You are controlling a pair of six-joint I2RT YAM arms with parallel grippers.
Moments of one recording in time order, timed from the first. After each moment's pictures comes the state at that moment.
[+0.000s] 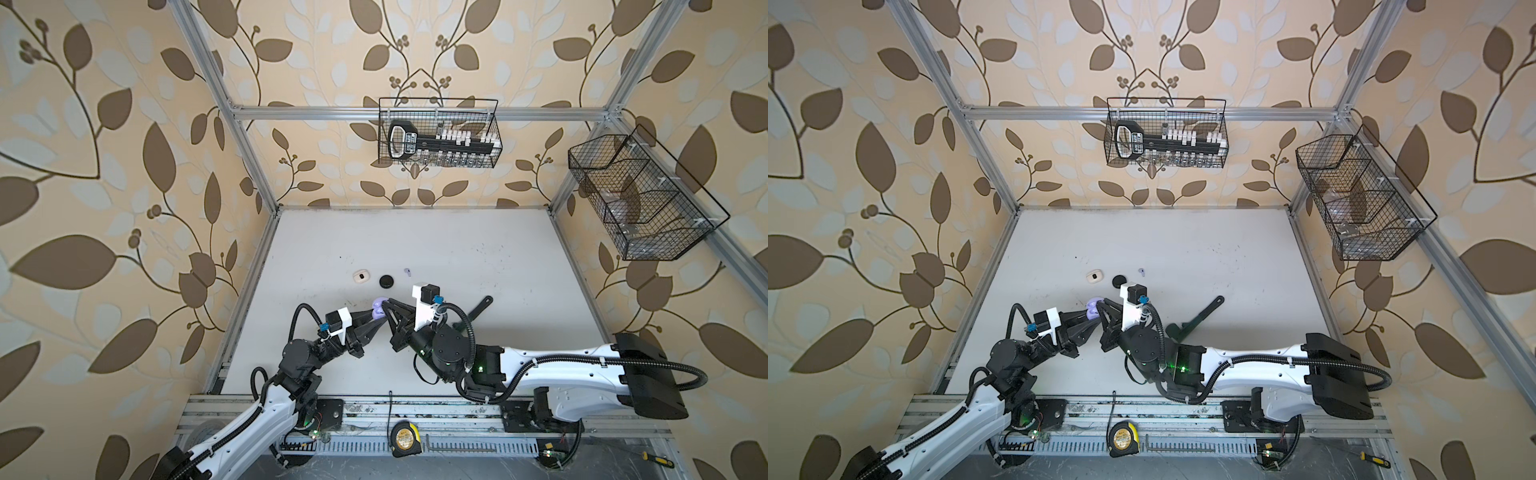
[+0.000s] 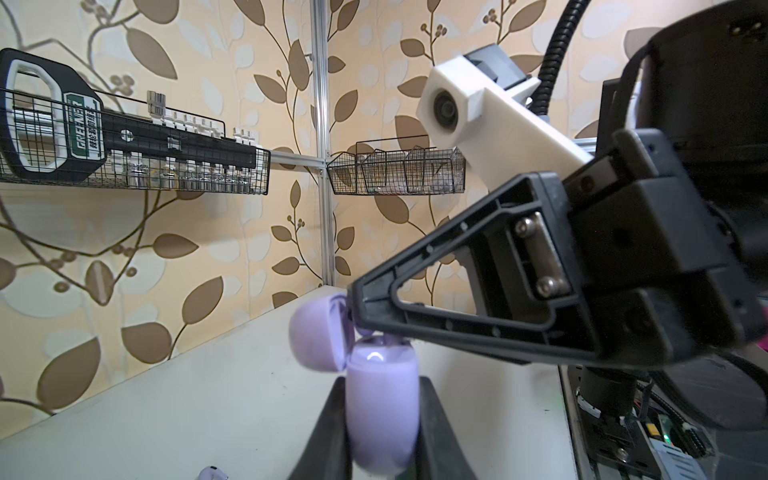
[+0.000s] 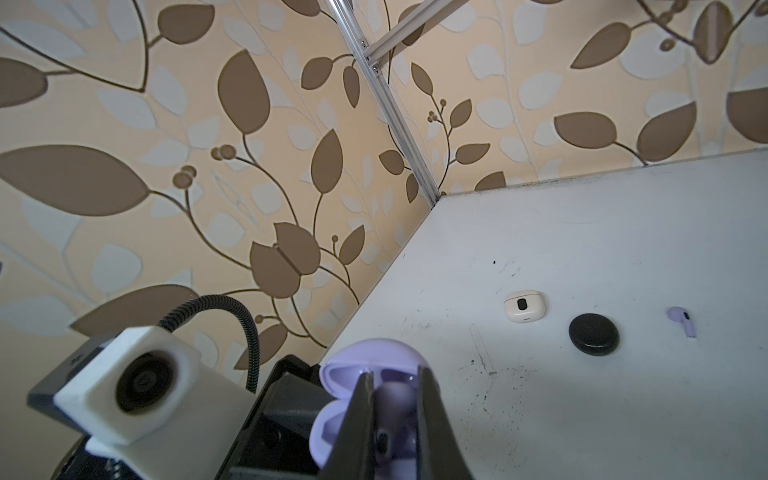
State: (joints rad) left arm -0.53 0.54 0.00 0.90 0.52 -0.16; right arm 1.36 1.36 0.81 0.51 0.70 0.55
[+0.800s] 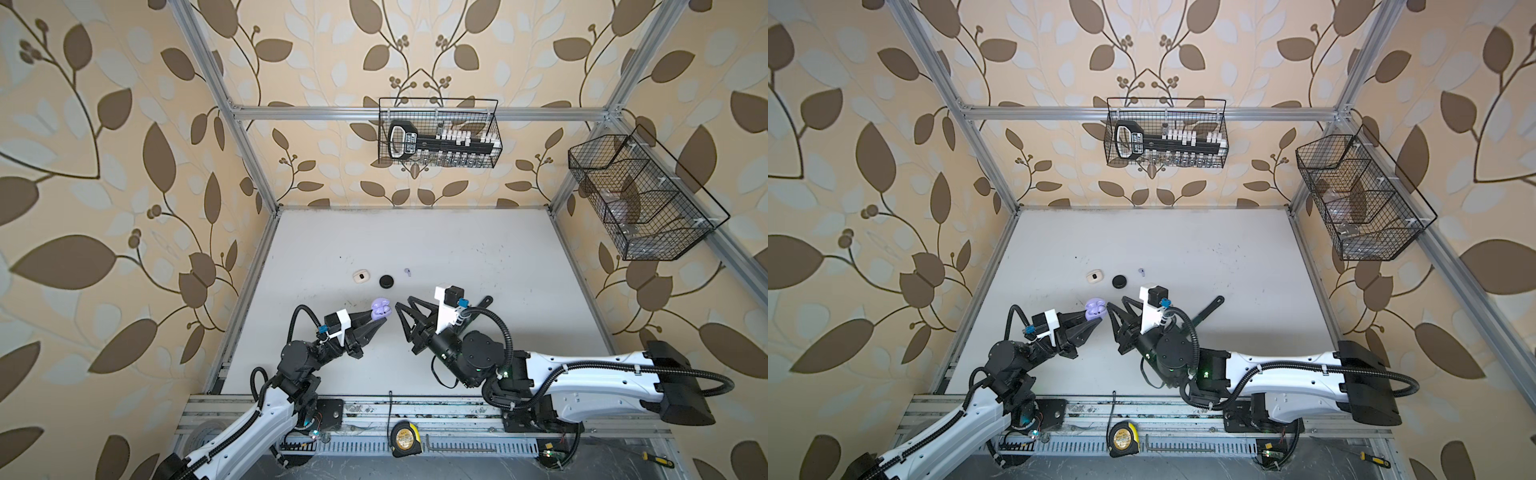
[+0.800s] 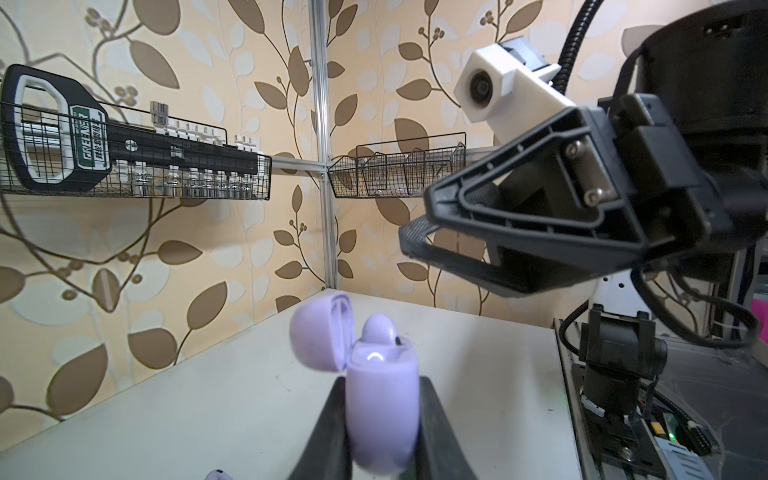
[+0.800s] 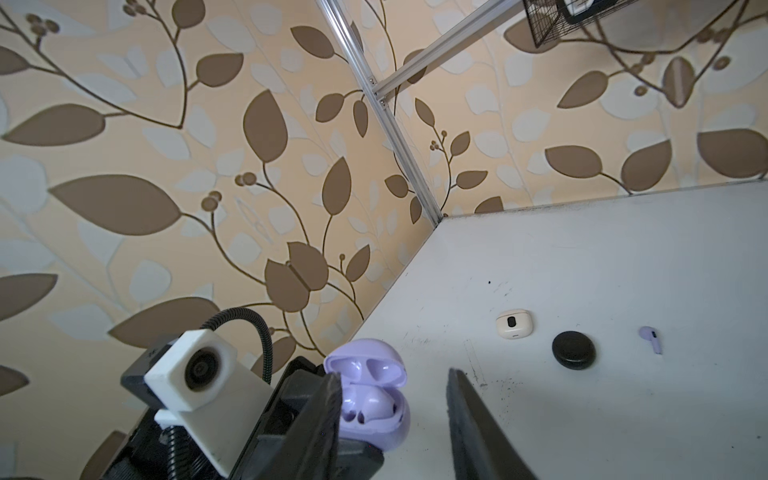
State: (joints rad) left arm -0.53 0.49 0.00 0.85 0.52 -0.14; right arm 1.38 1.15 0.70 0.50 0.75 0.48
